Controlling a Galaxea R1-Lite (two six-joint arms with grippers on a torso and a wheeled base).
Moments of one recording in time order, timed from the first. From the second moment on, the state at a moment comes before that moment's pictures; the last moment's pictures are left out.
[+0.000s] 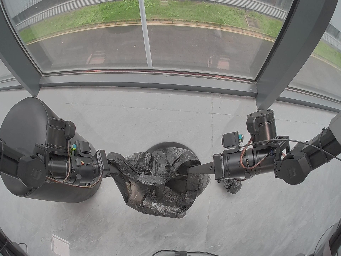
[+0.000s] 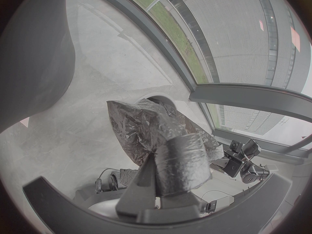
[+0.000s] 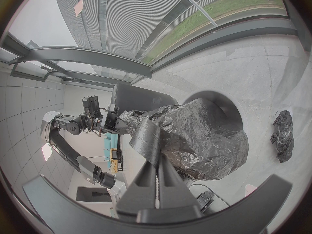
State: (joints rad) left arm -0.26 1.73 -0.76 -0.28 -0.51 -0.70; right arm 0.54 1.92 -0.90 -0.51 0.64 0.43
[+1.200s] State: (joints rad) left arm -0.21 1.83 -0.76 -0.36 -0.53 -0.71; right arm 0.51 2.09 -1.03 -0.63 0.64 0.41
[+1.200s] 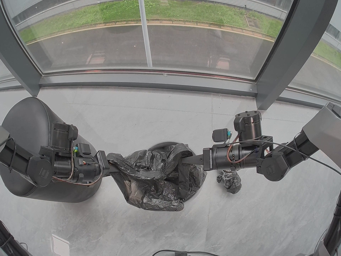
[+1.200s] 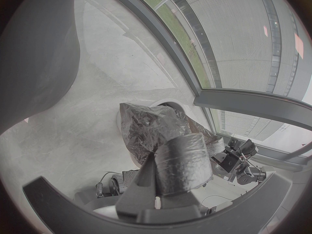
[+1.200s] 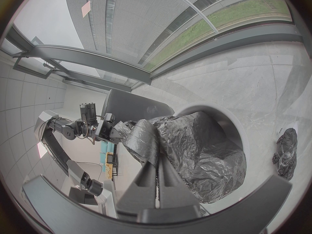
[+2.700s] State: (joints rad) left arm -0.20 1.82 -0.75 -0.25 -0.60 -0.72; right arm 0.50 1.93 -0.69 -0.65 0.64 0.38
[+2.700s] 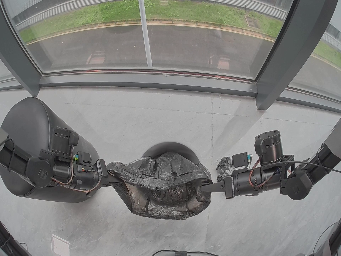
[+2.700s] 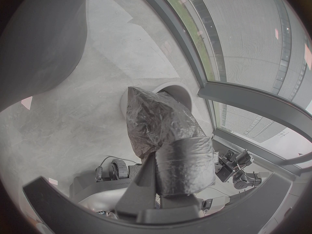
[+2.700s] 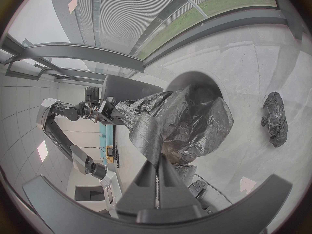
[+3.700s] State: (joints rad) left arm -0.20 1.92 -0.77 -0.32 -0.59 -0.70; right arm 0.44 2.00 -0.67 -0.79 0.63 0.39
